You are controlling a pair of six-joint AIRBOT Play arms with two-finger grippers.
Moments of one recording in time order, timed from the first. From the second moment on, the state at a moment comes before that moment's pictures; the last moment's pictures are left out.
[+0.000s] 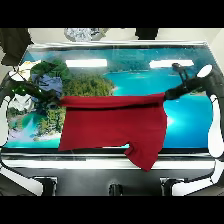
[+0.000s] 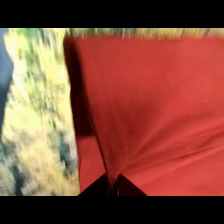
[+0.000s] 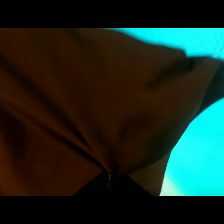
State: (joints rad) left arm 0.22 -1.84 1.69 1.06 -1.55 -1.33; right arm -0.20 -1.71 1.62 -1.19 1.38 0.93
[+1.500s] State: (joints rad) left arm 0.32 -1.41 0.80 1.12 -1.42 -1.30; right arm -0.39 -1.44 1.14 -1.28 1.55 0.93
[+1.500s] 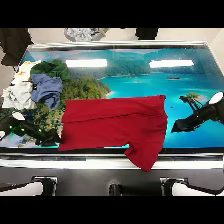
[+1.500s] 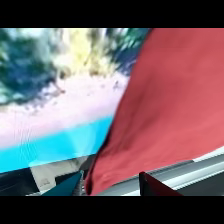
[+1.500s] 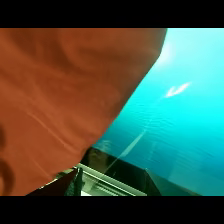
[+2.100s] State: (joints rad) left arm 0.31 -1.38 0.67 1.08 -1.34 -1.29; right arm -0.39 -1.28 0.92 -1.26 1.48 0.90
